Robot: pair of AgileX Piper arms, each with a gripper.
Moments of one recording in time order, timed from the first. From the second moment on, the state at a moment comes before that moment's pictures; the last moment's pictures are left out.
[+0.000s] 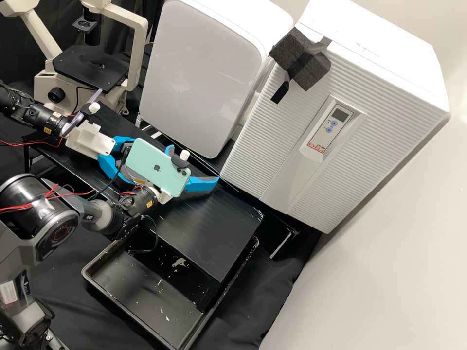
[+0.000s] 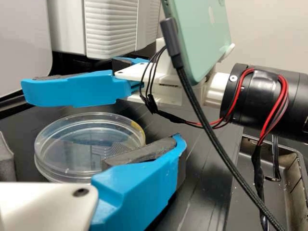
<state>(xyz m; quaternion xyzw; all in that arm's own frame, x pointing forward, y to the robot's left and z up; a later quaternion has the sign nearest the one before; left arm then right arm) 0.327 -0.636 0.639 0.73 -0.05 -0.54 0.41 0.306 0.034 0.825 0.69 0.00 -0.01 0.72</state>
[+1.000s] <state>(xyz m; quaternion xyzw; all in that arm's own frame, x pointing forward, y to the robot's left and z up) 0.326 -0.638 0.634 0.76 -0.06 -0.52 0.39 0.306 0.034 0.825 0.69 0.00 -0.01 0.72</state>
